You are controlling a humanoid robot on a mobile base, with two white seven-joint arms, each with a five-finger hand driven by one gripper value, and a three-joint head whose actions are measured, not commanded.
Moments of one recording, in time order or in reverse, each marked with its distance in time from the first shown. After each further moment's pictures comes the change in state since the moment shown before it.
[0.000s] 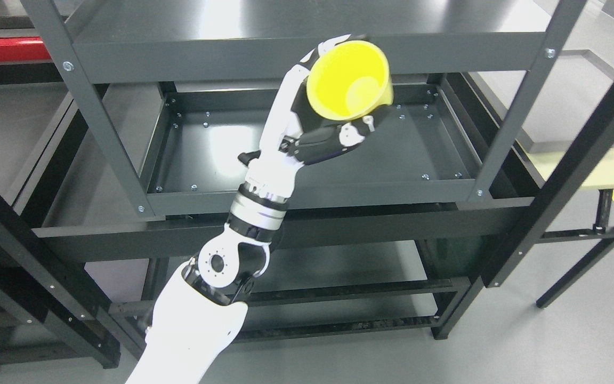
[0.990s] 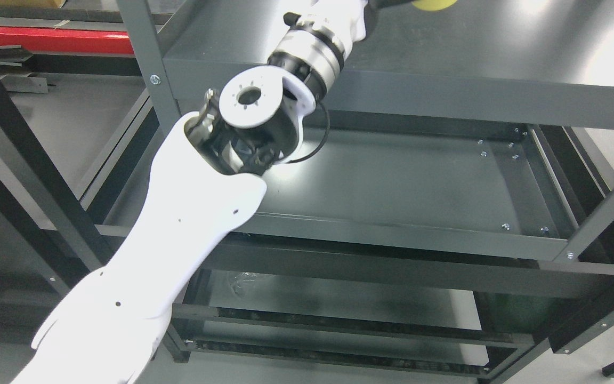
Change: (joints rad) left arm -0.524 0.000 -0.066 0.090 0.419 0.736 0.329; right arm 0.000 0.000 0.000 0.000 0.000 0.000 0.000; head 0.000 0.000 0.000
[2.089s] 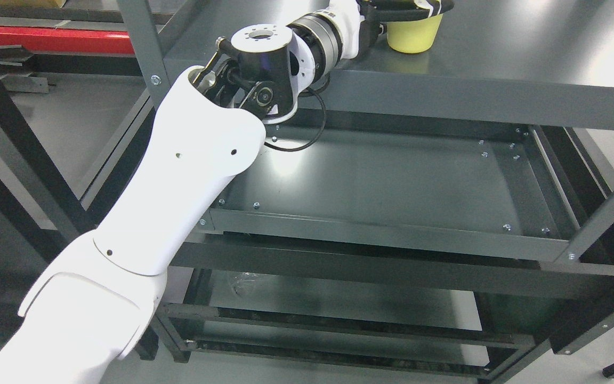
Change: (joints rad) left arm -0.115 0.000 -0.023 0.254 0.178 0.221 -0.012; right arm 0.000 0.000 0.000 0.000 0.000 0.000 0.001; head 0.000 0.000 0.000
